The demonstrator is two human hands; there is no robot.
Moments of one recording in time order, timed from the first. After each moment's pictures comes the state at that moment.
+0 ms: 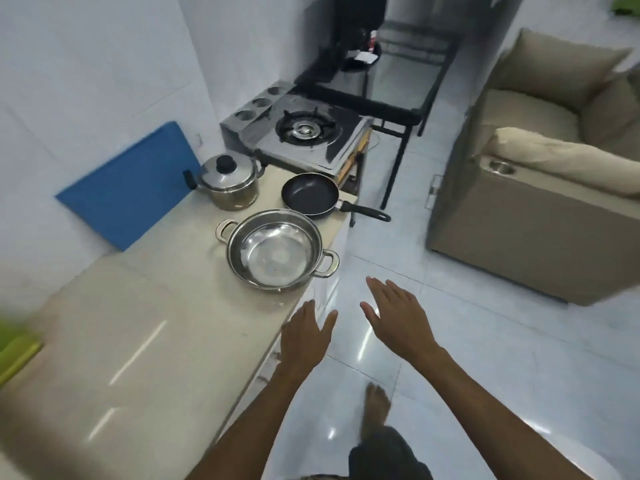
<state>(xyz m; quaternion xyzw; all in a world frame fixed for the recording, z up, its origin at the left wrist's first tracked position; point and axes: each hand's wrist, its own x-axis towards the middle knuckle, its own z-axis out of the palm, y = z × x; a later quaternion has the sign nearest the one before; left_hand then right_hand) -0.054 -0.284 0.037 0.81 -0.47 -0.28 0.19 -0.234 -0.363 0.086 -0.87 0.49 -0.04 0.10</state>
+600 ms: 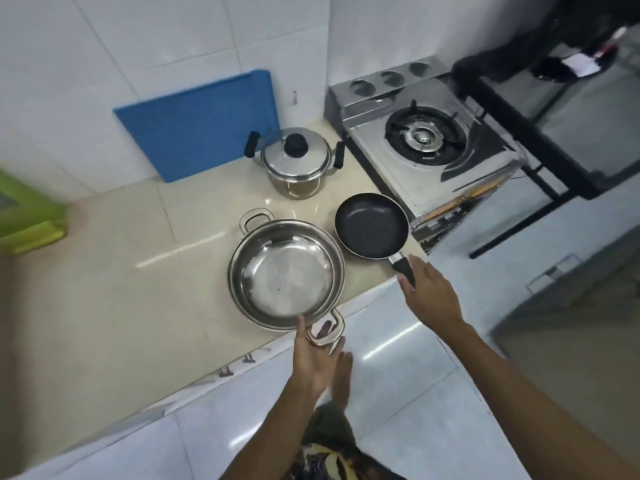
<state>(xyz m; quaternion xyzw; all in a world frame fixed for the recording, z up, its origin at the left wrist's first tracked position) -0.071 -0.486 -0.016 0.32 0.37 -0.44 0.75 -0.138 -0.728 0.035 -0.92 0.34 0.04 0.17</state>
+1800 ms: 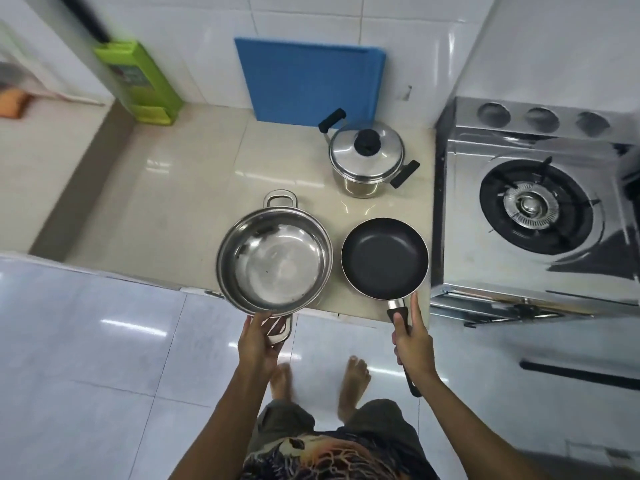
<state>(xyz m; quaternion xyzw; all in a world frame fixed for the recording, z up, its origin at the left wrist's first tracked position) -0.101 -0.570 0.009 0.36 0.52 -0.05 0.78 -0.108 -0.859 -0.034 -0.83 0.24 0.16 0.48</state>
